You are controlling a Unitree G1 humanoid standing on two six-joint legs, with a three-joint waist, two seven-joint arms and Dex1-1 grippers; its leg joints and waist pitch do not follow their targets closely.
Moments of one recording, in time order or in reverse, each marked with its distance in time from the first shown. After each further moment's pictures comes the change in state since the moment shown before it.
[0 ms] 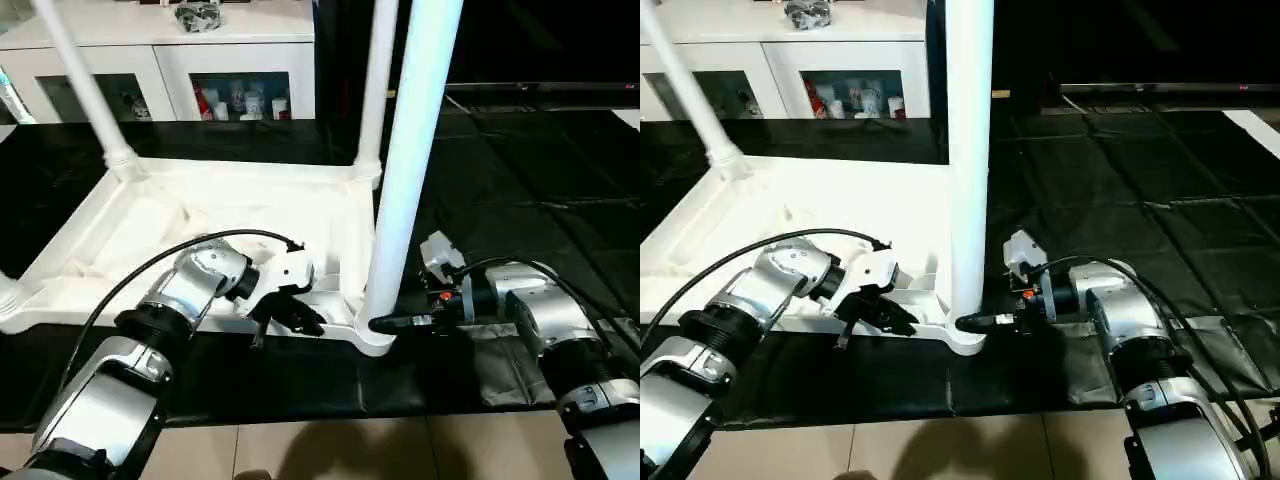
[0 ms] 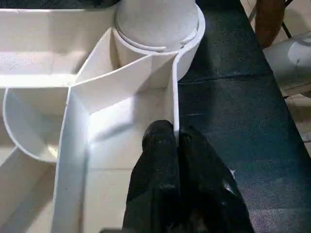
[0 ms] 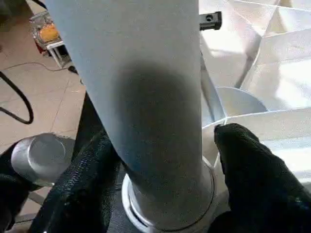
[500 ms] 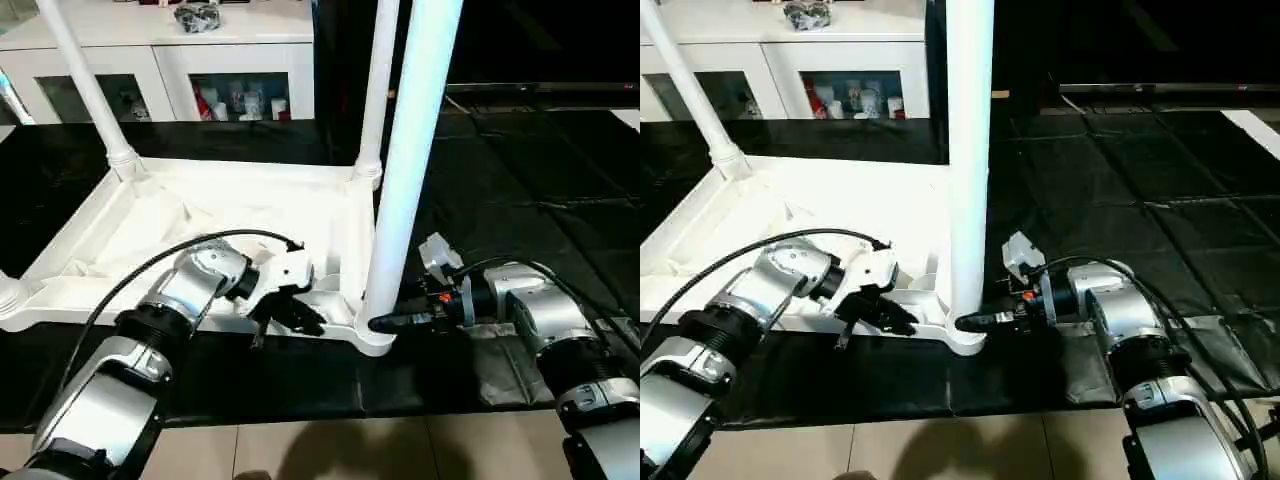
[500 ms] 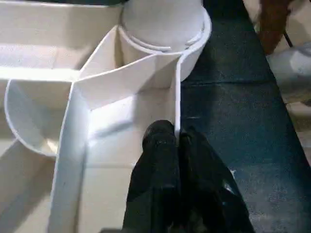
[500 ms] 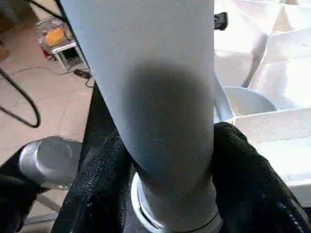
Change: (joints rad) left arm -0.004 -0.023 0.030 0.014 -0.004 0.086 0.051; right arm 0.005 0.020 -0.020 -0.007 0.004 0.039 -0.046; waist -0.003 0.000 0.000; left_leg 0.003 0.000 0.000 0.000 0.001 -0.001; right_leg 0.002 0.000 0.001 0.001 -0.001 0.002
